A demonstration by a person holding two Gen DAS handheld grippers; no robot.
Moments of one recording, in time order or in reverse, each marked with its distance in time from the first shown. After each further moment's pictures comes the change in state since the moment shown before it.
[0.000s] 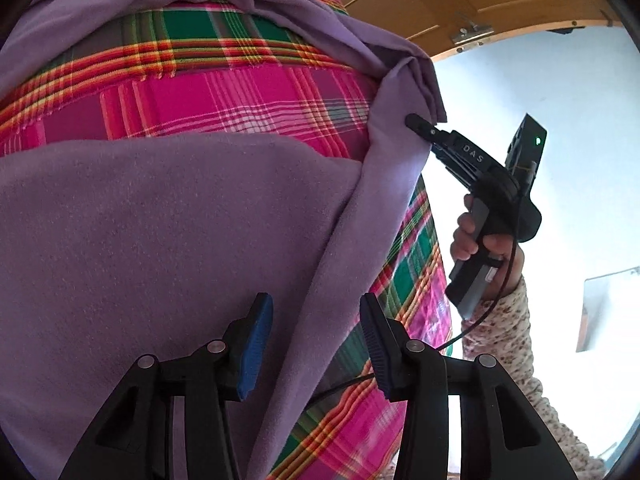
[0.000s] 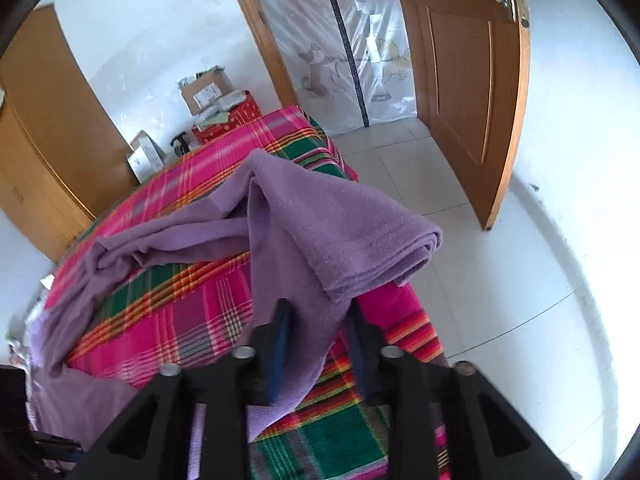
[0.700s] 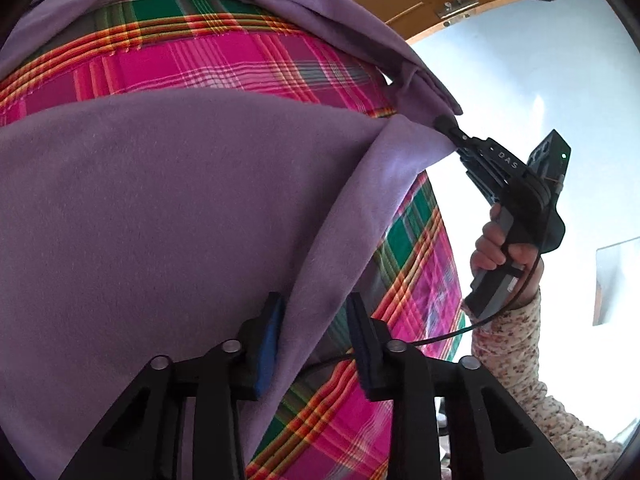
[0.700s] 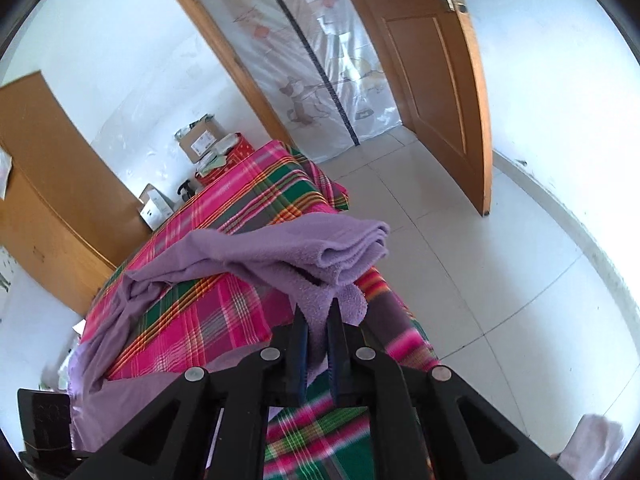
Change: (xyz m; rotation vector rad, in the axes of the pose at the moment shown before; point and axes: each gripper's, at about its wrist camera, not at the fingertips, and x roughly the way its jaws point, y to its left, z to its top) left arm 0.021 -0.023 -0.019 0.078 0.028 0.042; right arm -0.061 -0.041 -0.041 0.187 -0.108 0.080
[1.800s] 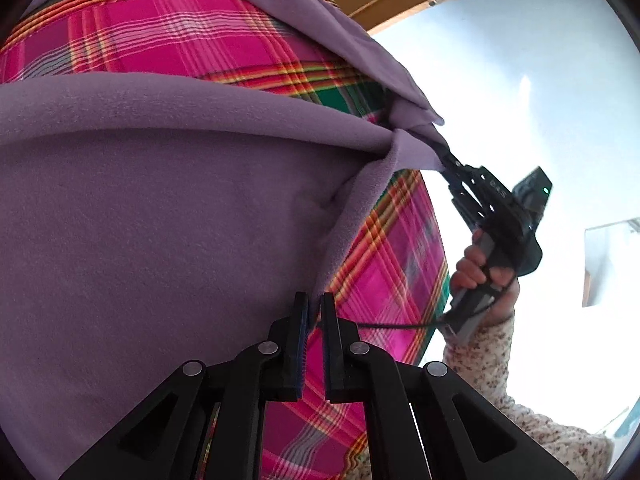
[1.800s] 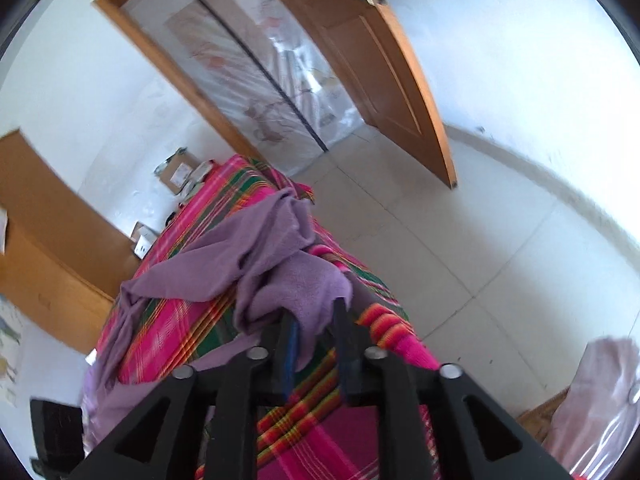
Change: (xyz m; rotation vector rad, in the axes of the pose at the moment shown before) left arm -0.011 0.002 -0.011 0.005 0.060 -0.053; right arm -0.053 -0.057 -0.067 0.193 -0.061 -0.009
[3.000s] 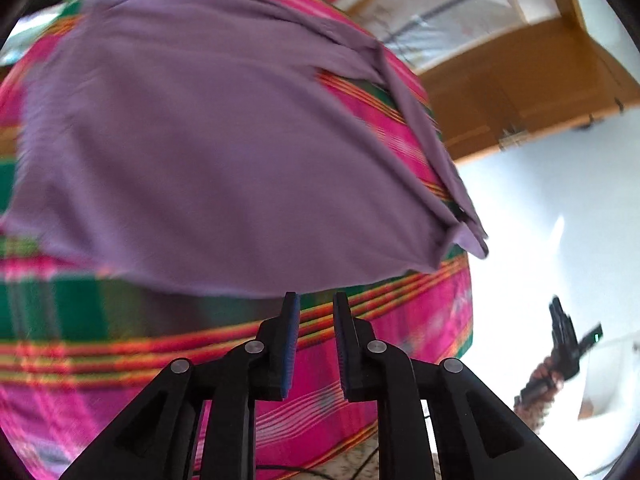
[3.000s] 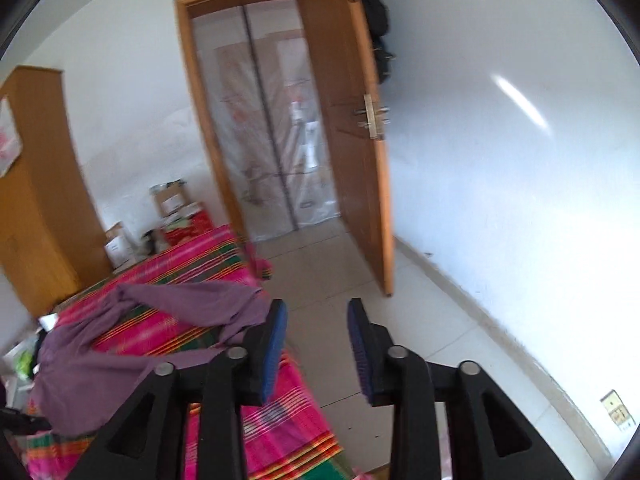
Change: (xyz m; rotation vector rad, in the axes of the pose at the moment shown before) left arm -0.163 0.107 -0.180 -0.373 -0.436 0.154; right arm -0.216 0.020 0.014 -0.348 -0.264 -0.164
